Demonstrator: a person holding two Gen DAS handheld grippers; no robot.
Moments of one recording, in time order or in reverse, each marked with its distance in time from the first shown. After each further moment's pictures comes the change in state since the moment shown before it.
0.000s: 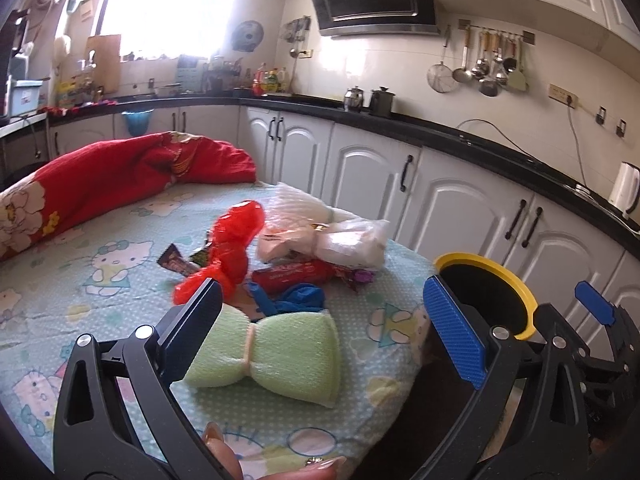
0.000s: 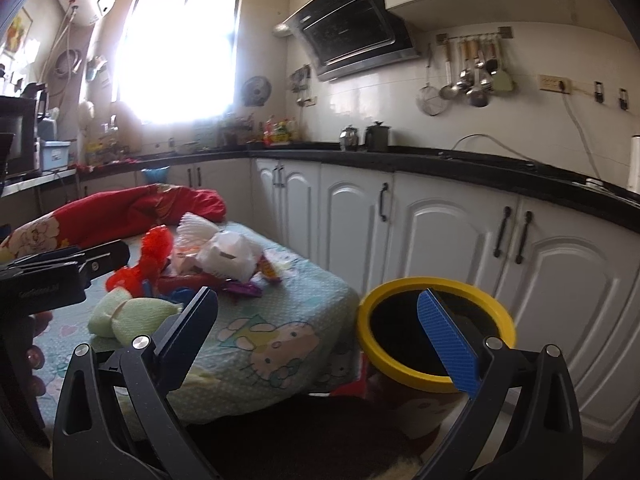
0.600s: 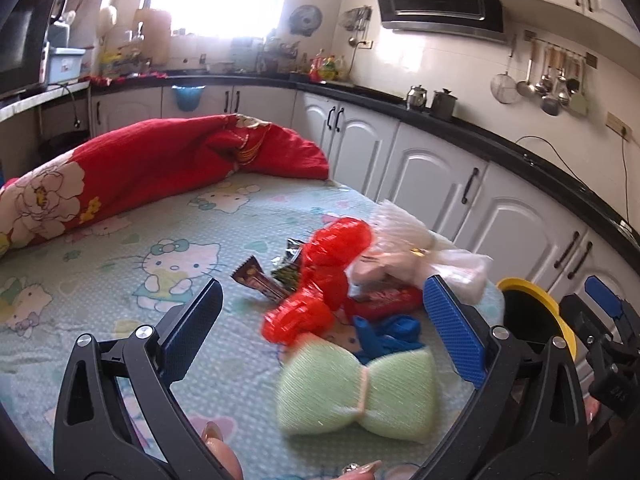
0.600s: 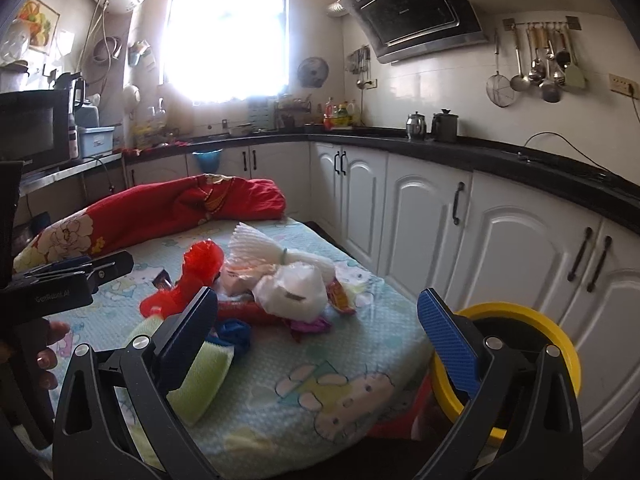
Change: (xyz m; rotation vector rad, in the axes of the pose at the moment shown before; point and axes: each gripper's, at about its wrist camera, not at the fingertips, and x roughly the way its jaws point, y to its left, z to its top) left arm 0.029 0.083 0.033 -0.117 0.056 0.131; right arm 0.076 0.038 0.050 -0.046 0.063 0.196
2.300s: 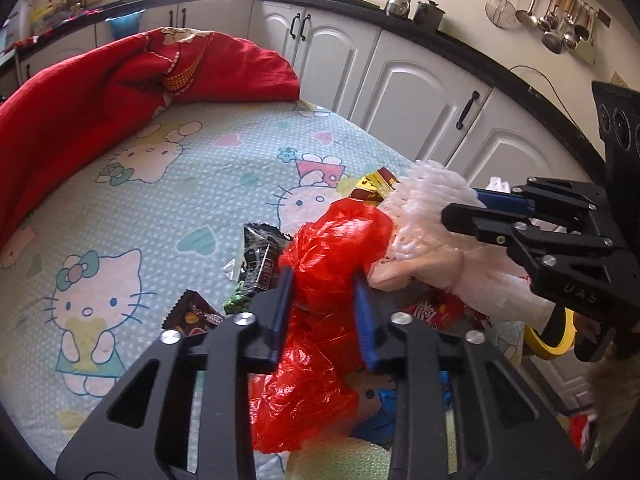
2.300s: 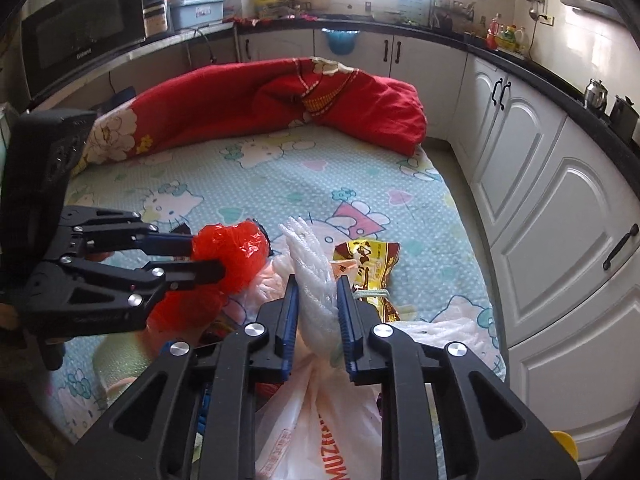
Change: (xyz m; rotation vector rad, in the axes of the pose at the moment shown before) left arm 0.137 0.005 0.034 0.063 0.357 -0.142; right arm 0.204 0.043 0.064 -0.325 0.438 0.464
